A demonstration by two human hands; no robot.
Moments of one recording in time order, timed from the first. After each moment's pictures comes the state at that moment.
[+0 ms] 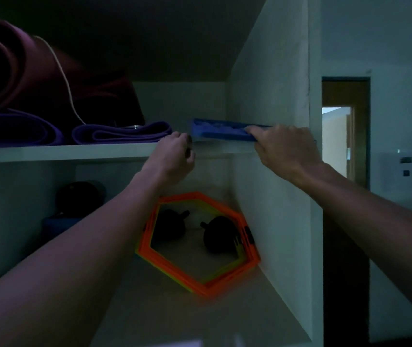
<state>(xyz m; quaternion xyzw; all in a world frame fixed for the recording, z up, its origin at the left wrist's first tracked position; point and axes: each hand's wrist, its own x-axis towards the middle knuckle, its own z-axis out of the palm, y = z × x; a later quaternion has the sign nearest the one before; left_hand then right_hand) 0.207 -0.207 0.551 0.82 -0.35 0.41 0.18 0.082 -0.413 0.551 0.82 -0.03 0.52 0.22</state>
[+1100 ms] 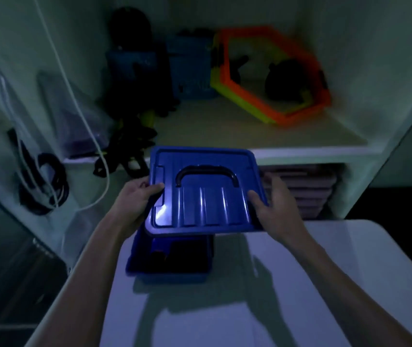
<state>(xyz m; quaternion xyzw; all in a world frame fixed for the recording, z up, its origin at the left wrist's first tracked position) 0.107 0.174 0.186 0.71 -0.04 -0.11 0.69 0.008 -0.083 0.164 0.87 -0.08 0.24 -0.43</state>
